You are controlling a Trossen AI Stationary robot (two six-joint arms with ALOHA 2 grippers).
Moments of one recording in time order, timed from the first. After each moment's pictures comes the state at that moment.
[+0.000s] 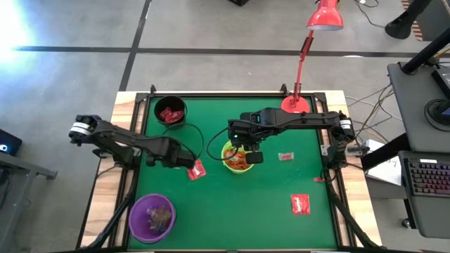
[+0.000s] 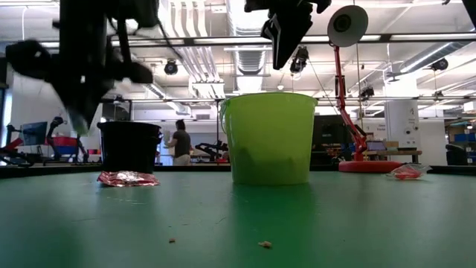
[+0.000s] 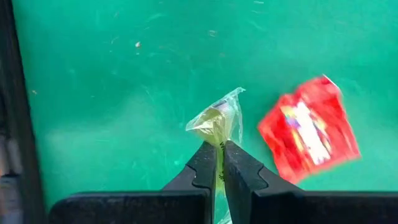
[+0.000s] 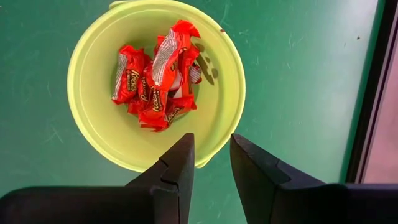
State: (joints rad) left arm -0.18 1.45 0.99 -1.15 -0.14 -1.76; right arm -0.01 1.88 1.91 -1.33 0.12 -0.17
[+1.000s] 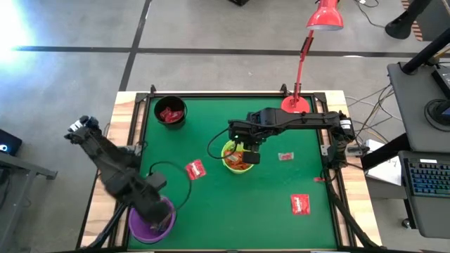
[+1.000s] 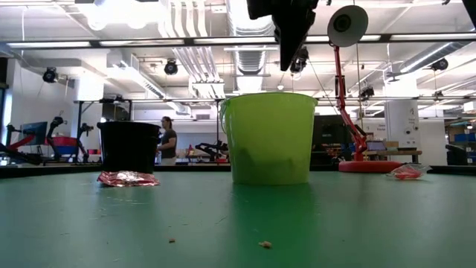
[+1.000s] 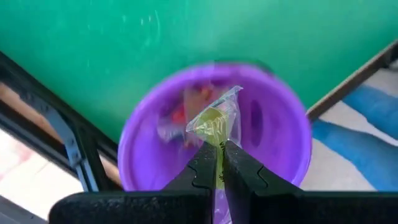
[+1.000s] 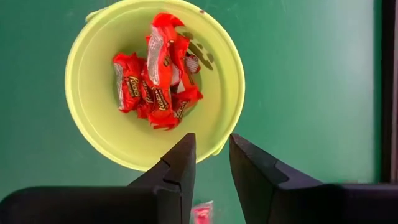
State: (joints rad) left arm -0.79 1.45 1.45 -1.40 0.01 -1.65; right arm -0.01 1.88 1.91 -1.37 0.12 0.10
